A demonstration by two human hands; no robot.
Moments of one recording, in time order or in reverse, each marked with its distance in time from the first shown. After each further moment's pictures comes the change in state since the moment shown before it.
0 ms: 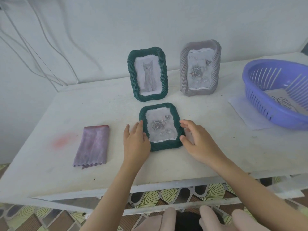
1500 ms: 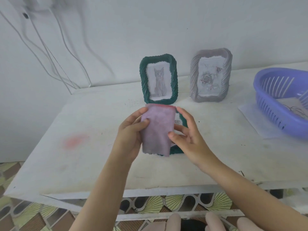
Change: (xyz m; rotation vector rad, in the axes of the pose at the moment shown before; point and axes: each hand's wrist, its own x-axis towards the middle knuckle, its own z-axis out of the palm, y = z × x) left_hand 0.007 0.016 -0.068 -1.371 -0.145 -0.144; right_hand 0.006 -0.065 0.012 0.786 -0.049 -0.024
